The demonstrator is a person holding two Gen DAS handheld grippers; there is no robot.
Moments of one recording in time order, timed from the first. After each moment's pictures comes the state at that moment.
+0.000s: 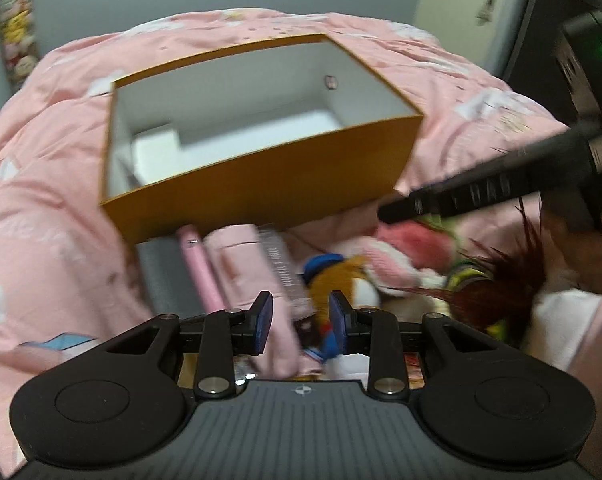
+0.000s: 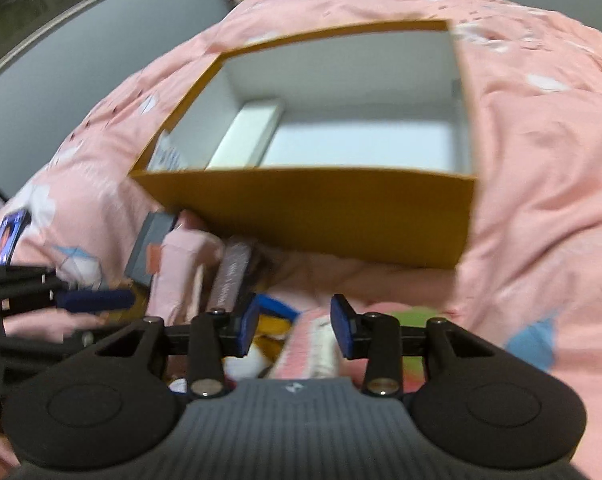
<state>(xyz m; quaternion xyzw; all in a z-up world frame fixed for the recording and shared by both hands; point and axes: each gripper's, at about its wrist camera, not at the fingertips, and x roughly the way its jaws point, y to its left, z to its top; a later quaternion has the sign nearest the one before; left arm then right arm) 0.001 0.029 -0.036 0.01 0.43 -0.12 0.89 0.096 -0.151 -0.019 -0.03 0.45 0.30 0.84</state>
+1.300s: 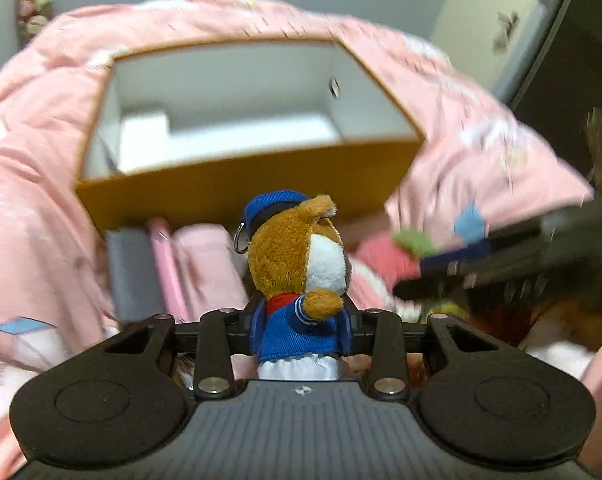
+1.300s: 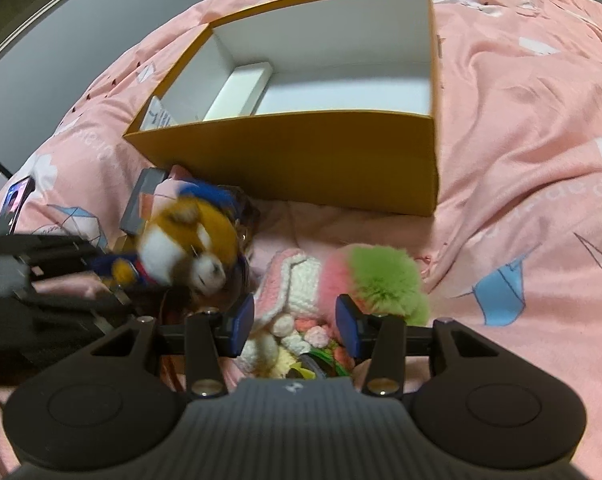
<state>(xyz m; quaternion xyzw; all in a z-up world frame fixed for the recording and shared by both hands) 0.015 0.034 -0.030 -0.08 0.43 -0.10 0.89 0.088 -0.165 -0.028 -0.06 0.51 0.33 0.80</state>
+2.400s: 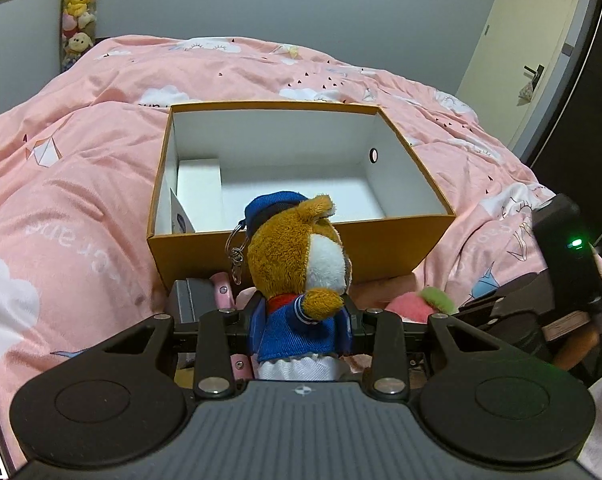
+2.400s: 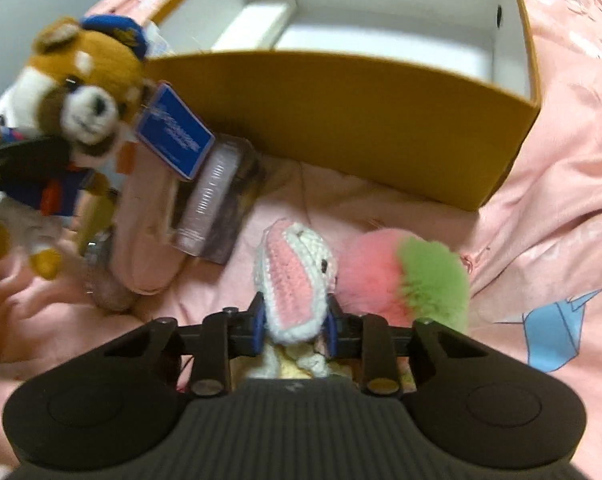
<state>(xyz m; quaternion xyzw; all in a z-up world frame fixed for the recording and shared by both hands) 0.011 0.061 0.000 -0.10 0.38 -0.06 0.92 0.101 -0.127 -0.055 -0.13 0.54 0.34 0.76</state>
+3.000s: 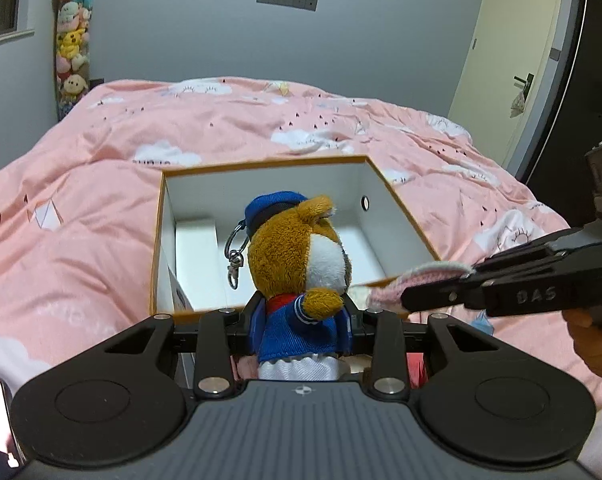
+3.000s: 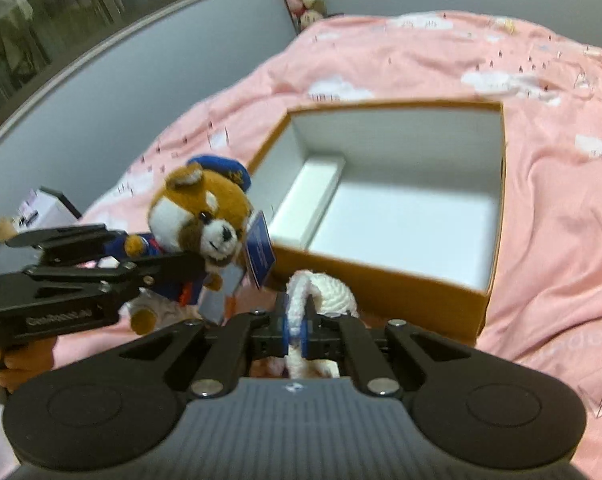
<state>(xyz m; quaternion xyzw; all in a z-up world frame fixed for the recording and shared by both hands) 0.029 0.053 0.040 -0.06 0.34 -0.06 0.94 0.107 -0.152 0.053 -0.02 0.41 0.41 0.81</state>
